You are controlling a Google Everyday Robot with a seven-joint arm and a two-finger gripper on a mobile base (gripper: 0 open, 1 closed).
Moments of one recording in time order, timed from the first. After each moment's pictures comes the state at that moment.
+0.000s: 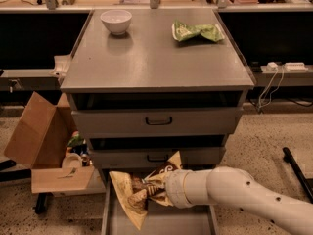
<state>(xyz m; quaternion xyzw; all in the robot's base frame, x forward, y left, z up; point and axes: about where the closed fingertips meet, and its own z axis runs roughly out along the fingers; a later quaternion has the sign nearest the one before) 0.418 -0.004 0.591 -0.77 0.47 0.07 0.42</state>
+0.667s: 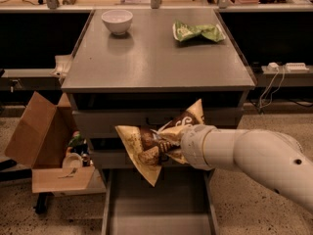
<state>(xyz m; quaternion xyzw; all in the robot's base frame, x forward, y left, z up) 0.467 -0.042 0.767 -0.79 0.40 -0.11 0.45</state>
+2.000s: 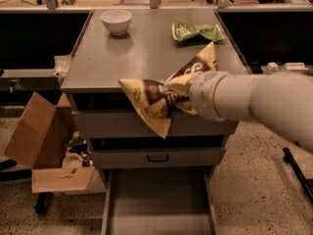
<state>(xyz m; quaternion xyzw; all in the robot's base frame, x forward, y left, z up) 0.522 -0.061 0.886 -0.80 0.33 -0.23 0.45</state>
